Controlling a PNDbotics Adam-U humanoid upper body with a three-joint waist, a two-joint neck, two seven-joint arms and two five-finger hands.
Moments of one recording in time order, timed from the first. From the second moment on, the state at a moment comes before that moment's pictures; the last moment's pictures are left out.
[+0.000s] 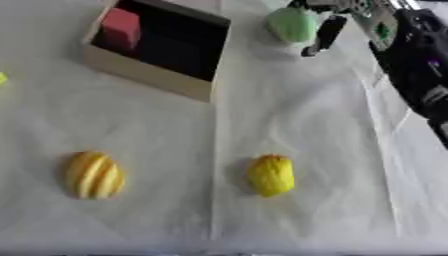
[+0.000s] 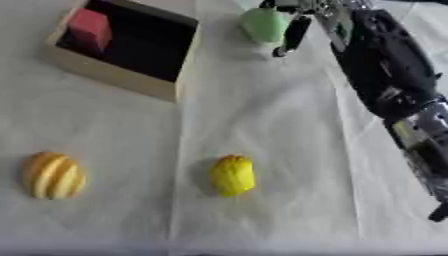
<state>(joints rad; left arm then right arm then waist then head) -0.23 0.46 0.08 -1.94 0.23 -0.04 0.36 -0.97 -0.67 0.17 -0.93 0.89 -0.14 0.64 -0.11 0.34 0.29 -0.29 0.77</state>
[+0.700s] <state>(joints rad) -0.24 0.45 0.08 -1.94 0.24 -0.04 0.36 -0.96 -0.66 0.19 -0.92 0.89 -0.09 0.41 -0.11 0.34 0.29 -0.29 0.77</state>
